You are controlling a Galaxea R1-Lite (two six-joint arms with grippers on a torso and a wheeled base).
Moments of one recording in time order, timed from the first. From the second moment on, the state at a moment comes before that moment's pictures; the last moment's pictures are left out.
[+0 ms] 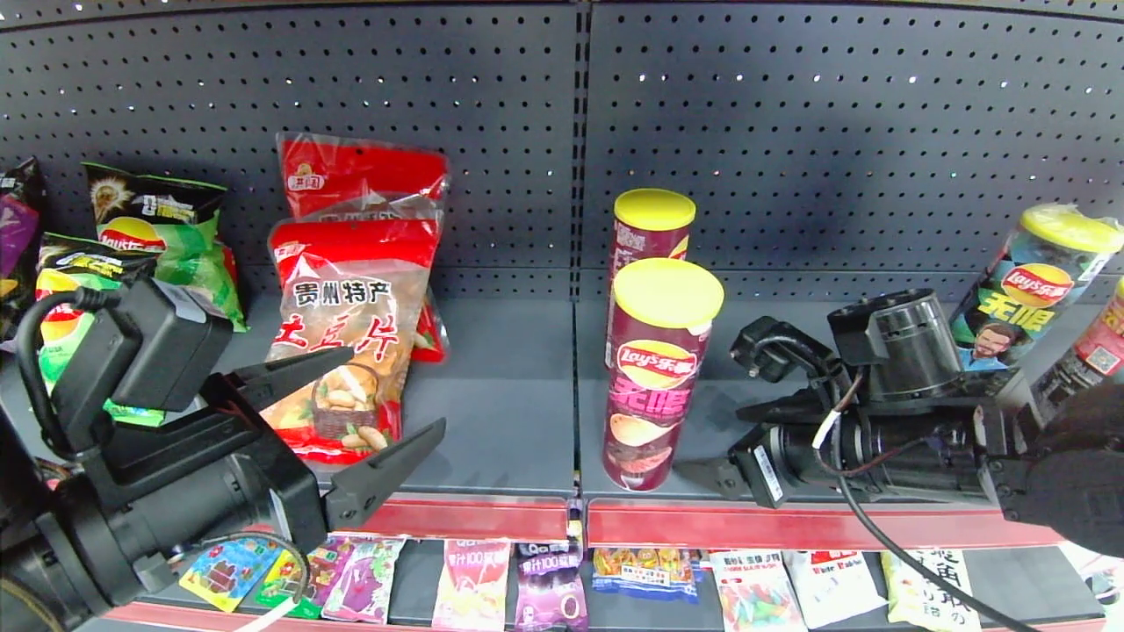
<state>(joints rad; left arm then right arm) -0.59 1.25 -0.40 -0.73 -0.05 0.08 0.55 1.68 -0.78 -0.23 0.05 -0.10</state>
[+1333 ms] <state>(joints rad) -0.59 1.16 -0.24 -0.73 -0.02 0.05 0.54 1.53 -0.69 -0.23 0.03 -0.09</state>
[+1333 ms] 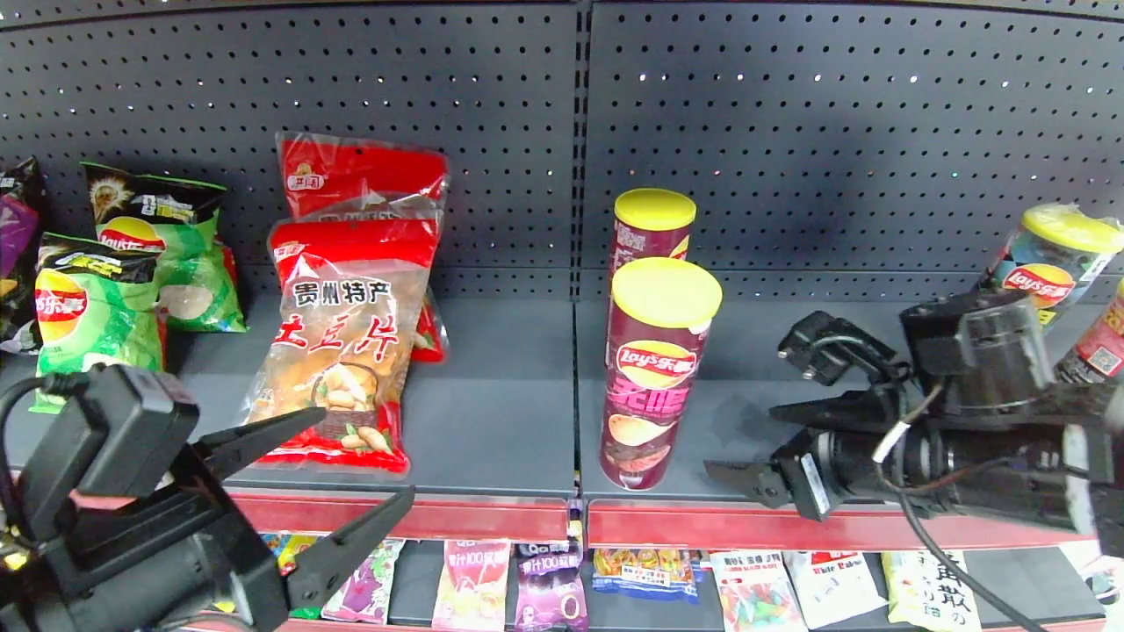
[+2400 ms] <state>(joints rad) 0.04 0.15 -0.17 0.31 0.10 -0.09 -0.08 0.32 -0.47 0.46 -0.04 -0.02</state>
